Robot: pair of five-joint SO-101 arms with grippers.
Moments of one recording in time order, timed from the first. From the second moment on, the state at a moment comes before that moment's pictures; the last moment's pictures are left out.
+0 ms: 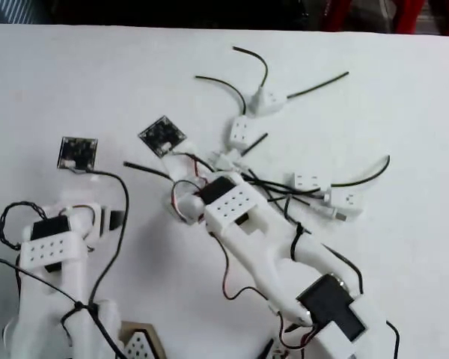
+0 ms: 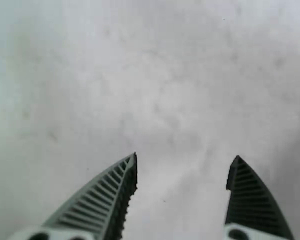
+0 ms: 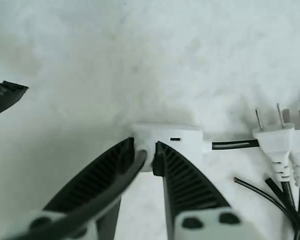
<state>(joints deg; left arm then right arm) -21.5 -40.1 68.4 45.6 -17.8 -42.1 -2.5 31.7 40.3 6.5</state>
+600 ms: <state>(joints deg) -21.5 -40.1 68.4 45.6 -17.8 -42.1 -2.0 32.4 38.6 2.6</state>
